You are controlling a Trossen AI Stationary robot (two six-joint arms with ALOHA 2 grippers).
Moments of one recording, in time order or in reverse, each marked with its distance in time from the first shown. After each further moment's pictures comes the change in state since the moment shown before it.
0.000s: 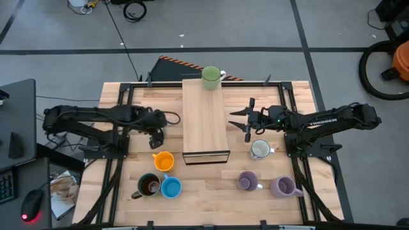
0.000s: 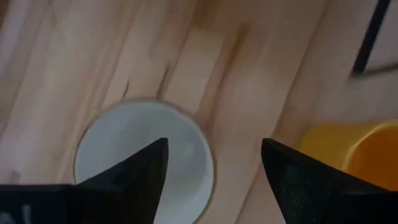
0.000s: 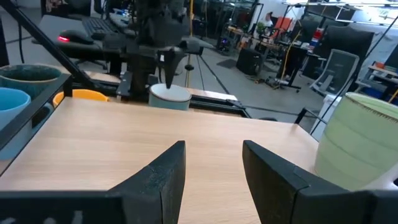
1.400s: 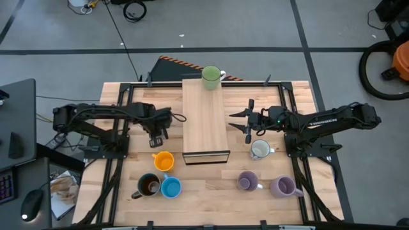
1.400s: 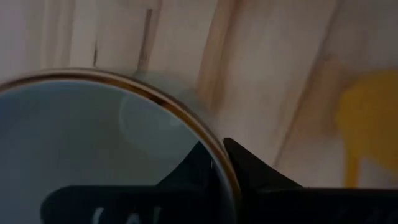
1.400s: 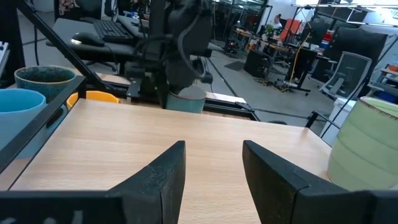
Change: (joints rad) left arm 0.159 0.151 -0.050 0.016 0.139 0.237; right arm 0.013 0.000 0.000 0.001 -0.027 0.001
